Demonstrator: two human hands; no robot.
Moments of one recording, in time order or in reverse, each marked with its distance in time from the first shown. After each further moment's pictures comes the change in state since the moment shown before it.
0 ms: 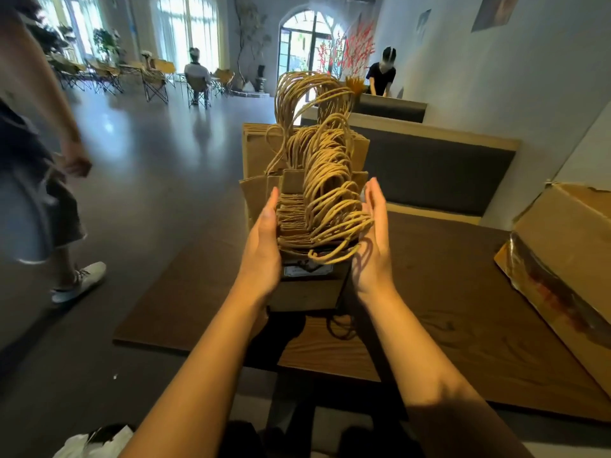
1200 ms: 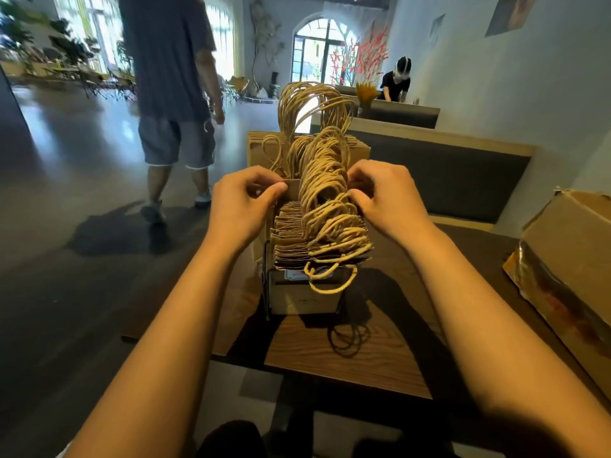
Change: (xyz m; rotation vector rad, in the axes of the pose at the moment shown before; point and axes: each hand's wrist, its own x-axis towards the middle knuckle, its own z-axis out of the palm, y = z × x) left_hand 0.057 0.041 -0.035 0.484 0.104 0.227; right_hand 0.084 -0.063 -0.026 -1.119 -0.317 -0.484
